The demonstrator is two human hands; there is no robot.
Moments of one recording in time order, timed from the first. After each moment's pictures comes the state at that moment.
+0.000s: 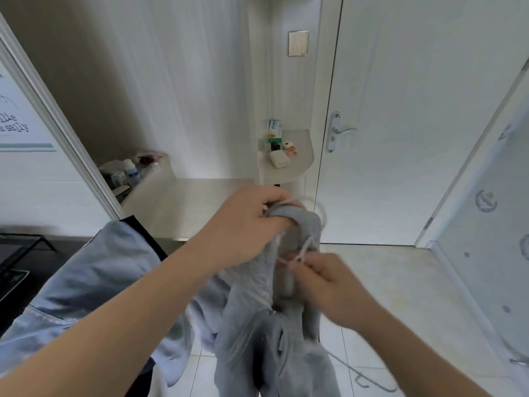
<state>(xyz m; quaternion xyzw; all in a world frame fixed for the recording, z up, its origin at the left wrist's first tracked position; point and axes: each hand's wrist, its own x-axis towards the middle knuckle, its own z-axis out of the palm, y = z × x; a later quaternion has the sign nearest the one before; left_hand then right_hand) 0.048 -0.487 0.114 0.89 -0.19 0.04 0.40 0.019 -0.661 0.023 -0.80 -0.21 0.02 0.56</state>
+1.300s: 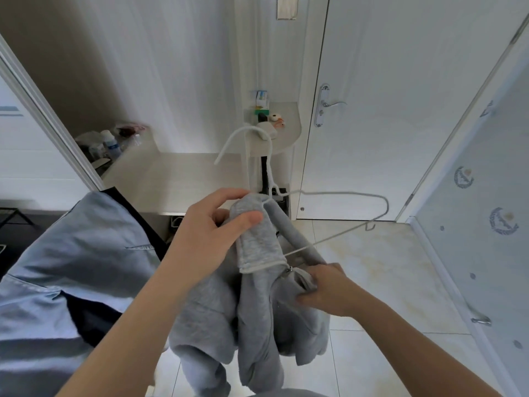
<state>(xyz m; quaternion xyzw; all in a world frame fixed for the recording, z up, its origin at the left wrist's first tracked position) 0.011 -0.466 0.036 0.79 -0.08 0.07 0.60 0.020 -0.709 -0.079 -0.94 -0.17 0.17 0.24</state>
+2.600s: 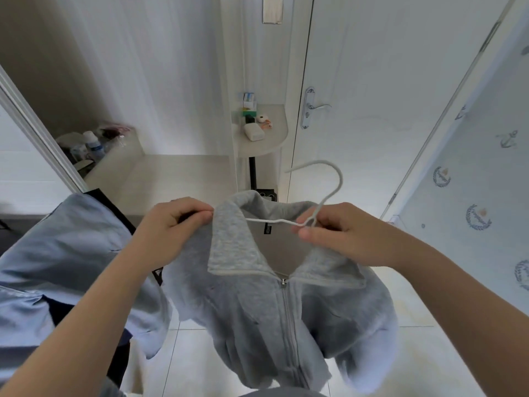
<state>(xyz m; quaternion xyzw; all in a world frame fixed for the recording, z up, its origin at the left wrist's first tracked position) 0.028 -0.410 0.022 0.89 -0.15 0.09 0.43 0.011 -0.729 0.061 -0.88 -0.22 0.13 0.40</state>
